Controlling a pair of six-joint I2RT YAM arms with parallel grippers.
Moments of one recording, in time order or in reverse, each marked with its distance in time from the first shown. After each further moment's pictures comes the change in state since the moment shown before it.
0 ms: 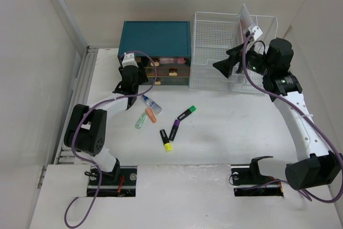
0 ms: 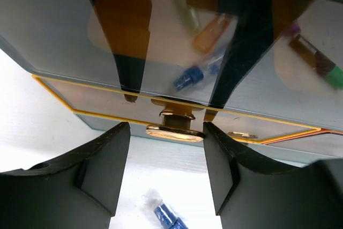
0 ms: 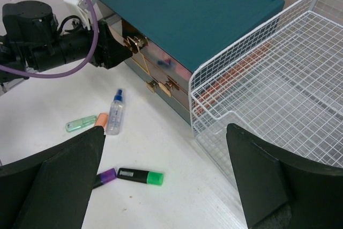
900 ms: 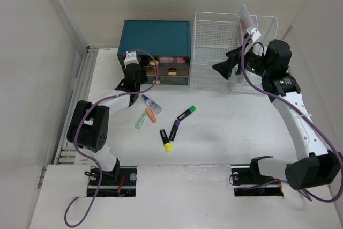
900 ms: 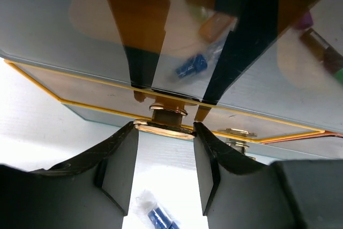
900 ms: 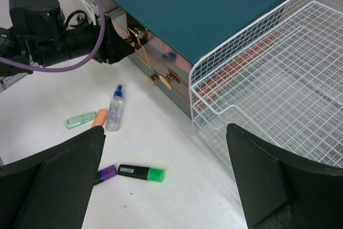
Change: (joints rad) left arm -0.010 0.053 0.057 -0.053 -0.016 -0.019; right arm 0.000 0.000 -0.031 0.011 0.000 -0.001
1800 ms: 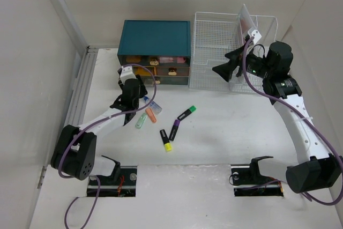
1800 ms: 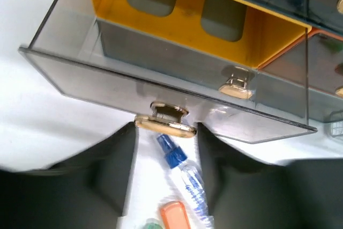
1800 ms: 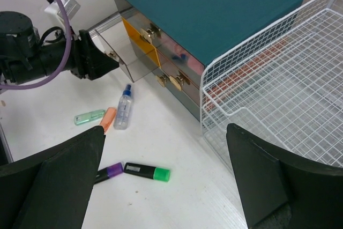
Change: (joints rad) left arm -0.097 -0.304 -0.254 -0.069 -0.114 -0.106; right arm 0.000 -0.027 -0.015 0.008 -0.042 0.000
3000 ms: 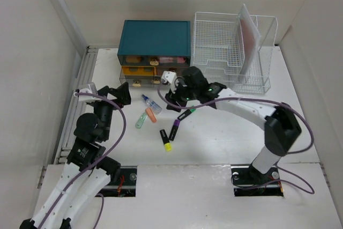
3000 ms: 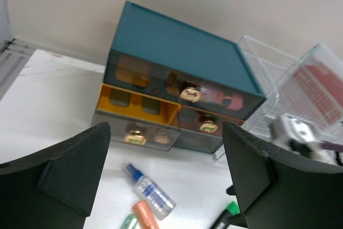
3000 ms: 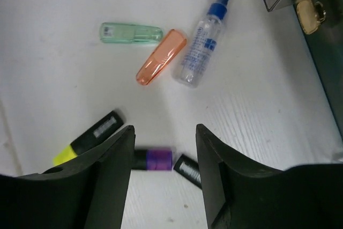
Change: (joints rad) left arm -0.082 -0.915 -0.027 -0.314 0.028 0.093; right arm 0.621 0.437 0.009 -0.072 0.317 -0.251
